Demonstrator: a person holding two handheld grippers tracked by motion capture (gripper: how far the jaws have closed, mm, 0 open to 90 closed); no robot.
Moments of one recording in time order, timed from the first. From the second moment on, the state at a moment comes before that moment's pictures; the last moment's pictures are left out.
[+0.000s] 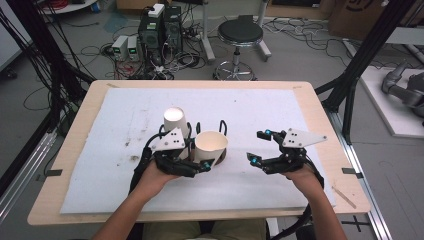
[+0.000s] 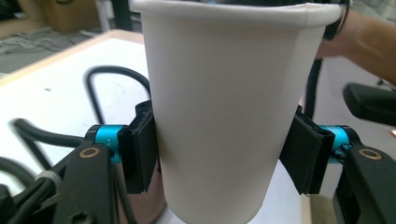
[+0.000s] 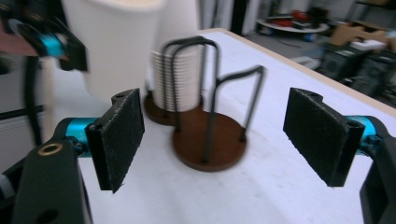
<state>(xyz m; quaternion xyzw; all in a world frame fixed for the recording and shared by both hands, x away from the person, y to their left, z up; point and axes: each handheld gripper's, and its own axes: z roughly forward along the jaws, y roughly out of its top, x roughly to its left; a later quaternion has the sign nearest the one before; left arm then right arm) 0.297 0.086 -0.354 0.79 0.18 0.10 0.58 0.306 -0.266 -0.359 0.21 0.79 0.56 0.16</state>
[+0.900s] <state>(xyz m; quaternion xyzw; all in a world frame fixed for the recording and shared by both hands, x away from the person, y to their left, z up) 0.282 0.115 -0.319 0.73 0.18 0.14 0.64 0.308 -0.286 -0.365 0.25 0.77 0.55 0.19</state>
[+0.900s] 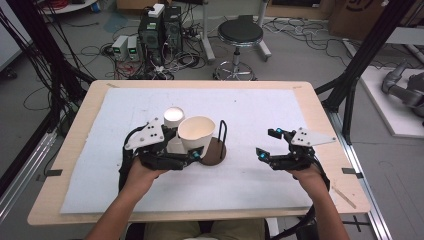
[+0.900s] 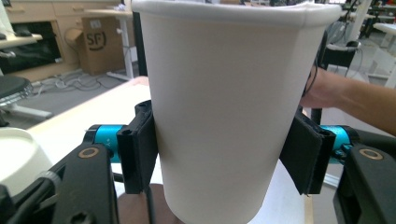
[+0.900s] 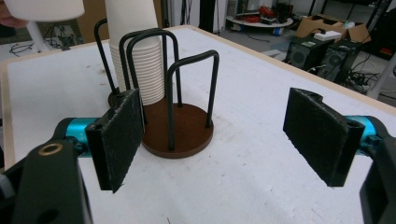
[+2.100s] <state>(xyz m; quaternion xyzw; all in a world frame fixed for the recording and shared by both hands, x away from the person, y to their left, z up) 0.337 0.265 -0.336 0.62 0.36 0.30 0.63 0.303 -0.300 -0.367 0.27 0.76 0.55 0.20</state>
